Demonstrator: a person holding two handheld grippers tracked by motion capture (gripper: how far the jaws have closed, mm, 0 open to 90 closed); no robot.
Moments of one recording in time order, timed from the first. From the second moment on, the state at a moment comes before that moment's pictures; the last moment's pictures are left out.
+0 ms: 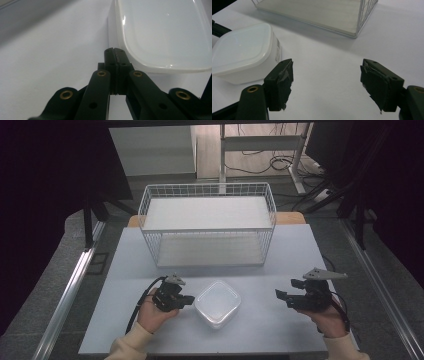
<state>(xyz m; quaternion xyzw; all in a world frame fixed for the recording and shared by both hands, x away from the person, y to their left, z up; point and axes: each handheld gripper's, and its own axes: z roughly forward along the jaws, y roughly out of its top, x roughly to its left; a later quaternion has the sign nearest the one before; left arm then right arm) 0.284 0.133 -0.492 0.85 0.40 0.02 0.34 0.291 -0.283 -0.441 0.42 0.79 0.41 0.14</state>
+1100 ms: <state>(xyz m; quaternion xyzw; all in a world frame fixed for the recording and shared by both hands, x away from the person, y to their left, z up) 0.258 0.083 -0.494 0.88 0.33 -0.02 0.34 0.291 -0.284 -0.441 0.43 0.79 0.41 0.14</state>
